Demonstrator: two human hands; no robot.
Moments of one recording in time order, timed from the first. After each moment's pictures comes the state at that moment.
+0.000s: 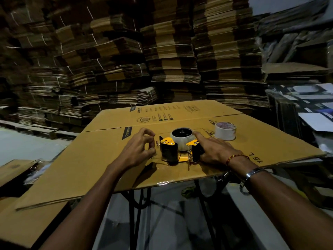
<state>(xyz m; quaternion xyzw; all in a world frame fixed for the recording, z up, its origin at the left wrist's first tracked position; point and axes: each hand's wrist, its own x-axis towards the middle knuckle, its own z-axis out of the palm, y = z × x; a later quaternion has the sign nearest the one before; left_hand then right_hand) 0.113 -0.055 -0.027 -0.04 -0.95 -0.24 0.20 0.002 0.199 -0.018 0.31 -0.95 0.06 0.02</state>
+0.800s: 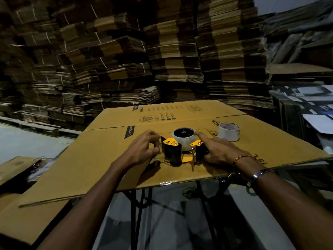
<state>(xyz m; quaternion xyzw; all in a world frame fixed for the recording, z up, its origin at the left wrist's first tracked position) 0.102 -0.060 -0.029 -0.04 -0.95 -0.25 0.16 -0.011 0.204 -0.022 0.35 -0.93 0.06 0.00</state>
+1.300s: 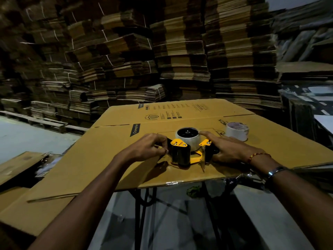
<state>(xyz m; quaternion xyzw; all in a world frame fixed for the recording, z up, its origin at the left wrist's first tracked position) 0.109 -0.064 -0.016 -0.10 -0.94 -0.32 0.07 -0.032 0.208 -0.023 0.41 -0.91 0.07 -0.02</state>
